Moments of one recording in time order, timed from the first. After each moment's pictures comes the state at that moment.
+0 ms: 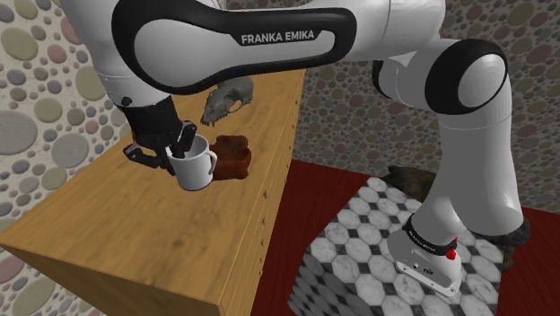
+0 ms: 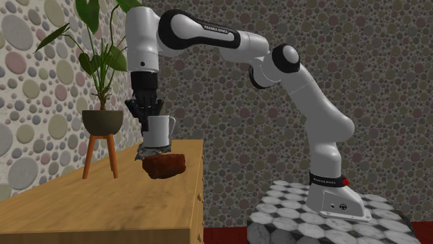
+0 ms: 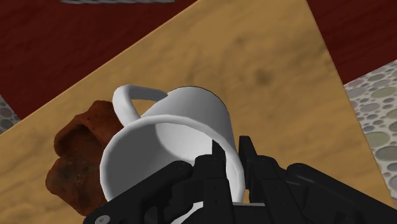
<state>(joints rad) 0.43 0.56 0.55 -1.14 -0.32 1.58 0.92</state>
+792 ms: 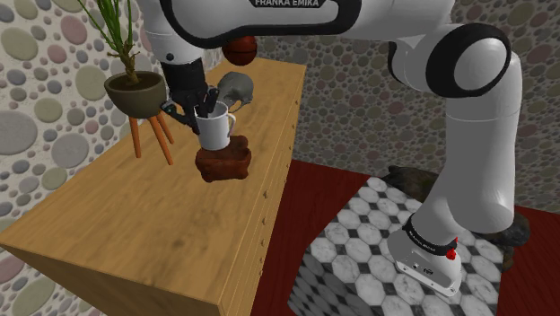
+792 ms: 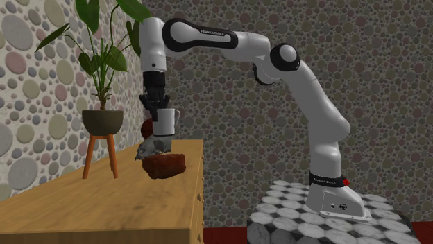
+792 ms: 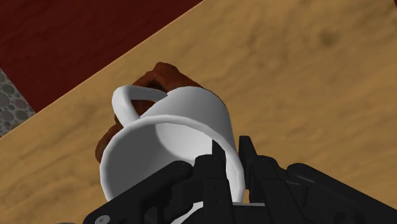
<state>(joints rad) 0.26 0.48 0.52 -1.19 -0.28 1.57 0.74</state>
